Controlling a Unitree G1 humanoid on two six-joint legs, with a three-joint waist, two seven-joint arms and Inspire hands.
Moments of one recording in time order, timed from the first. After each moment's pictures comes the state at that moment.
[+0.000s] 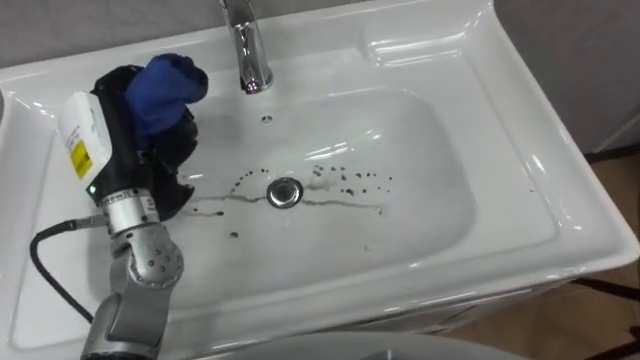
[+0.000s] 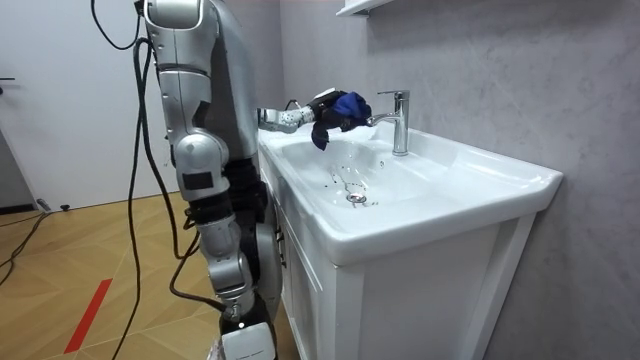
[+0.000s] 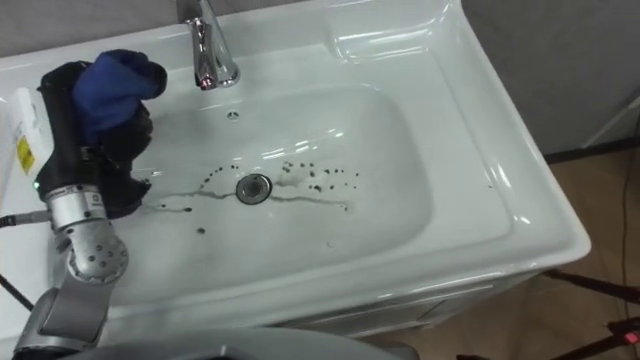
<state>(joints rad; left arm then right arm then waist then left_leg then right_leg) 0.23 0.24 -0.03 0.04 0.56 -0.11 0.59 0.10 -0.28 0.02 1.36 -0.05 0.02 0.11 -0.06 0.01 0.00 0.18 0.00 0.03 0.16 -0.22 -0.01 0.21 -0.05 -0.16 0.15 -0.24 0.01</state>
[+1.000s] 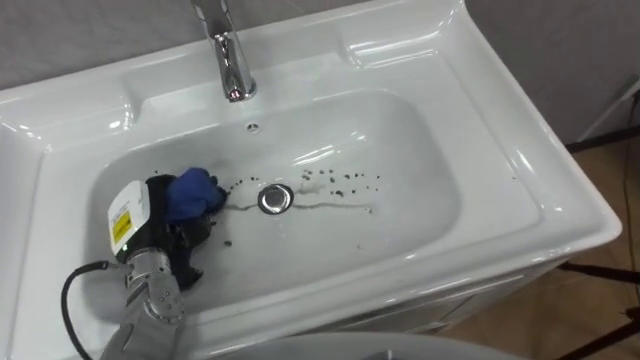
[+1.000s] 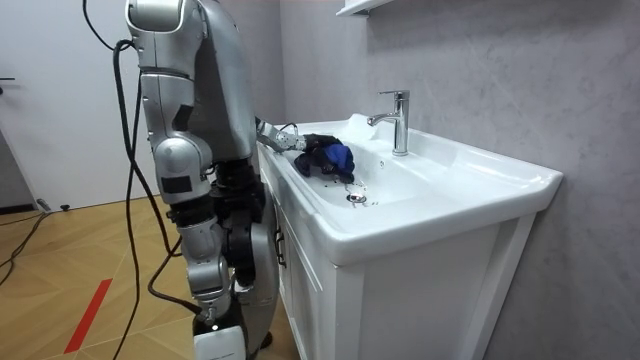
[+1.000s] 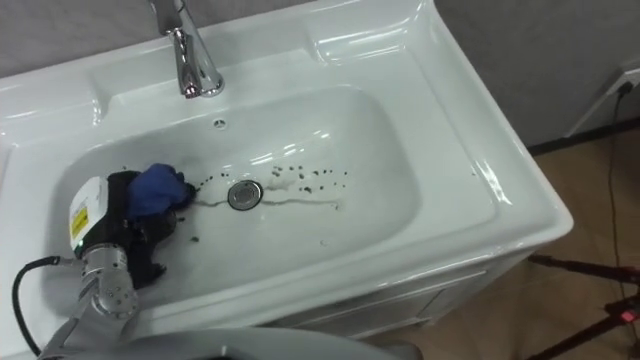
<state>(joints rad) 0.21 0.26 -0.05 0.52 0.55 0.00 0.45 0.14 -0.28 0.02 1.31 -0.16 0.17 0.16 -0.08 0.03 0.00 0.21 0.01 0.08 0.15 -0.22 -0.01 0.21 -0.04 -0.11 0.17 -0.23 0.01</state>
